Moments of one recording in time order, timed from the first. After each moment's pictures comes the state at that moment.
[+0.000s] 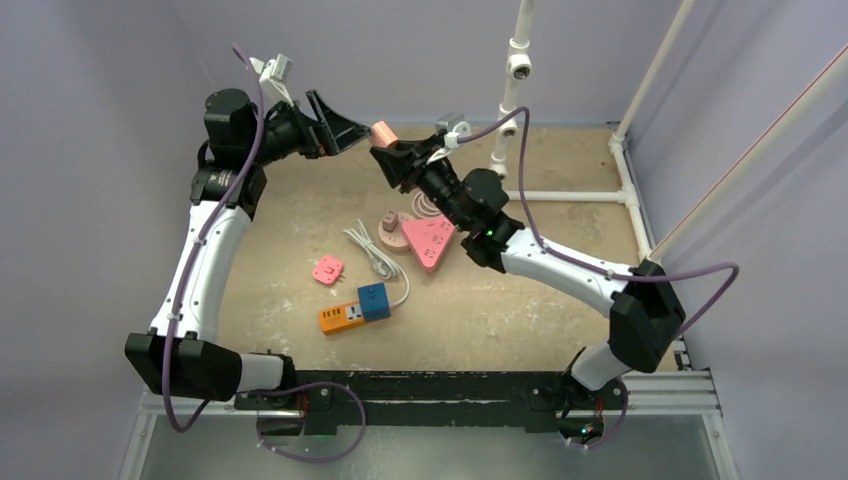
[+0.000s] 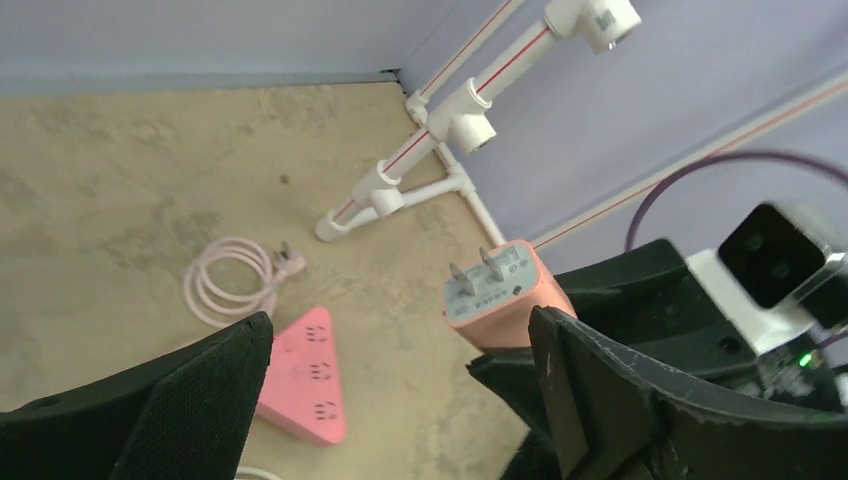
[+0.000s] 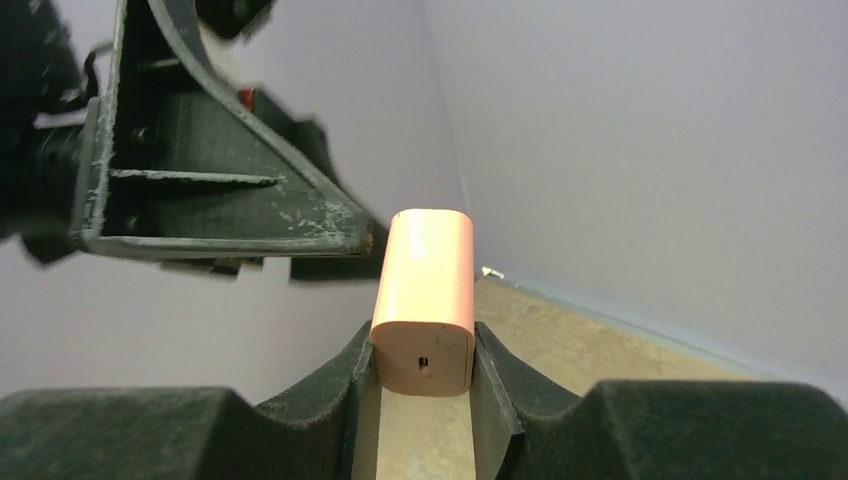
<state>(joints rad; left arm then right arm) -0.10 1.33 1.44 -0.26 0.71 -0.71 0.87 1.58 1.20 0.75 0.14 0.26</state>
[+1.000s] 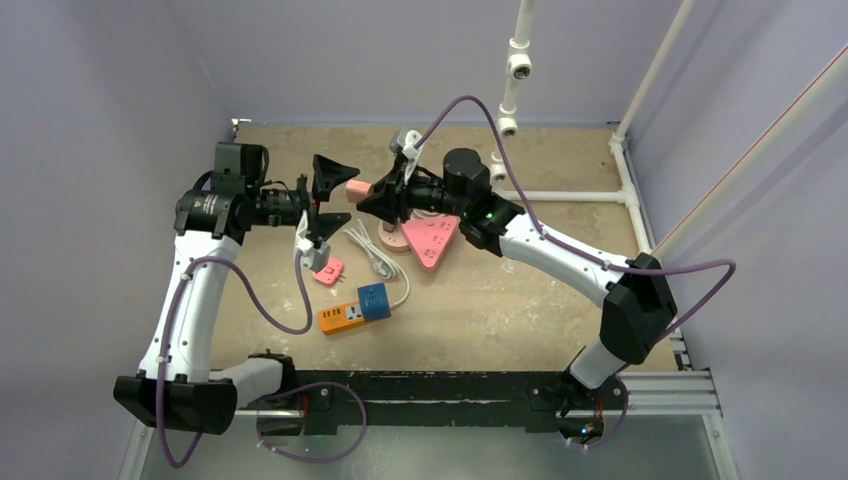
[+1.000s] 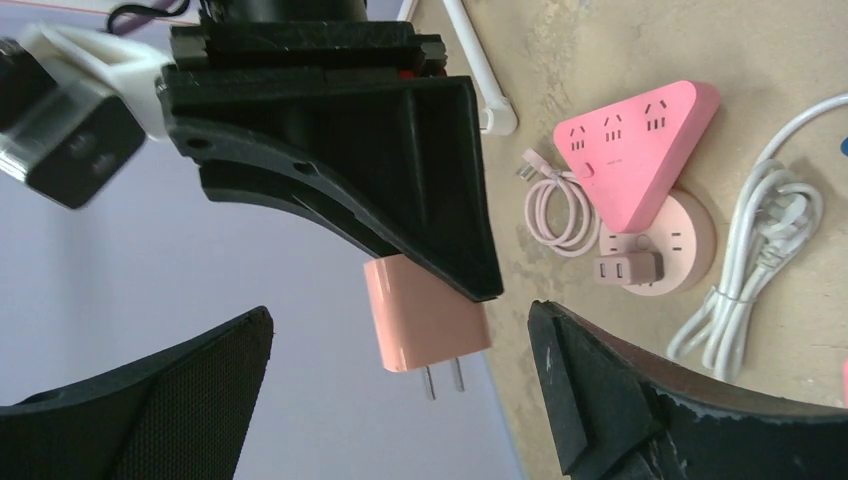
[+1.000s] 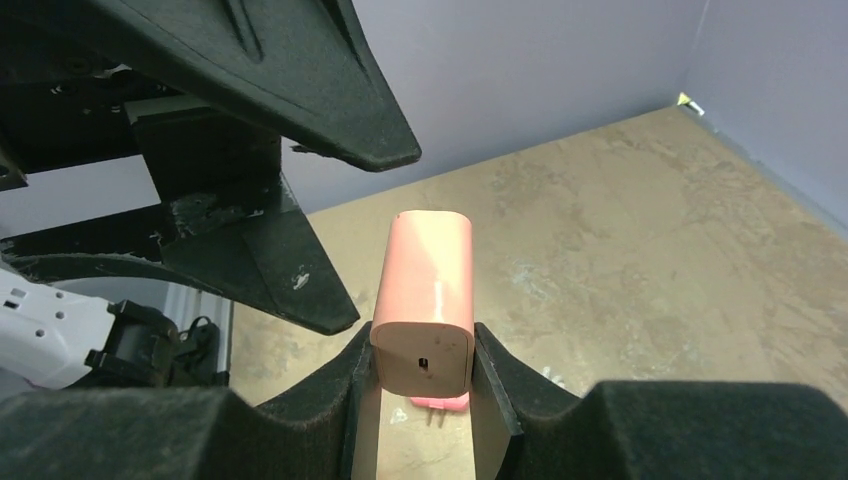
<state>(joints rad) -0.09 1.18 1.41 -1.08 1.09 2.05 0.80 1.59 1.31 0.26 -0.50 0.12</state>
